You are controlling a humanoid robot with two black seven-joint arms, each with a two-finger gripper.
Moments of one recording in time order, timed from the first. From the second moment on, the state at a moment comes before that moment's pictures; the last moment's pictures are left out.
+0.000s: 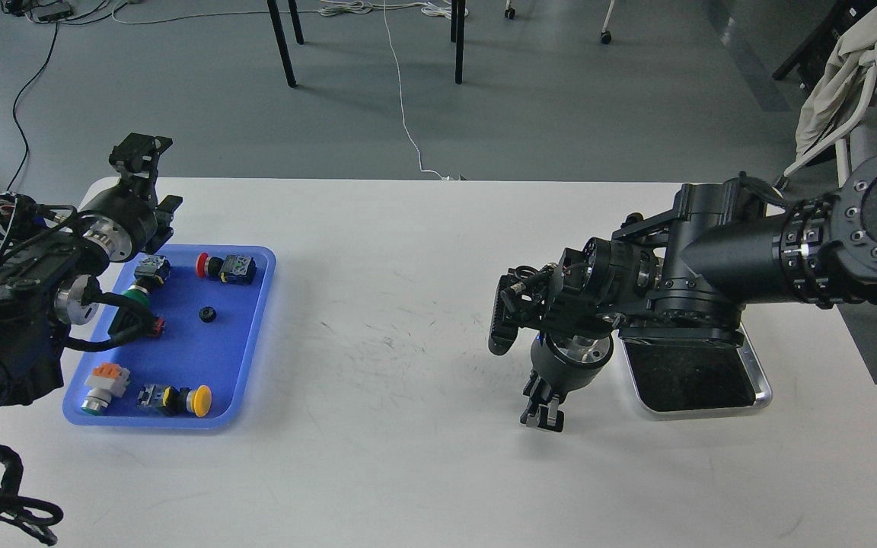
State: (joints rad) left arm -0.88 0.29 -0.35 -0.17 0.22 -0.32 -0.35; right arm 1.57 -0.01 -0.84 1.10 -1.53 0.39 0.49
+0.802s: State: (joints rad) left arm -0.88 0.28 -0.35 -0.17 0.22 -0.32 -0.35; right arm 1.58 -0.01 -0.85 1.10 -1.54 0.39 0.49
